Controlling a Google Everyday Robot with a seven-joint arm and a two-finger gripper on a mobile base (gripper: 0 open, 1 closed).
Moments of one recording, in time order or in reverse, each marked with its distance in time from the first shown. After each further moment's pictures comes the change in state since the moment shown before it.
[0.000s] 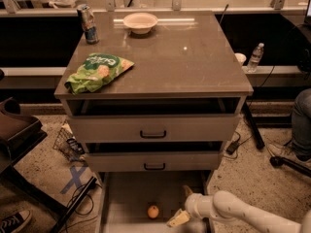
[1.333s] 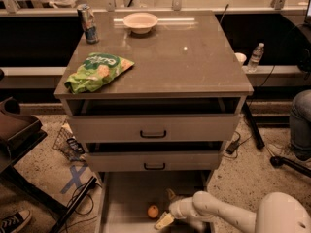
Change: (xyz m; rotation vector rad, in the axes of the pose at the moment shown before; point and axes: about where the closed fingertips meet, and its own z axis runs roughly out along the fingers) arm 0.031 0.008 0.111 -0.090 0.010 -0.080
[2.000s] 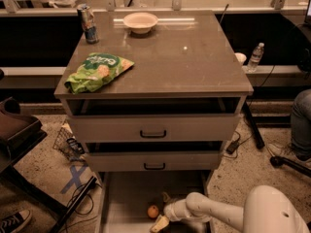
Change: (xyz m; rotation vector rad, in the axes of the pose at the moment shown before) arm 0.008 0.014 0.031 -0.029 0.049 -0.014
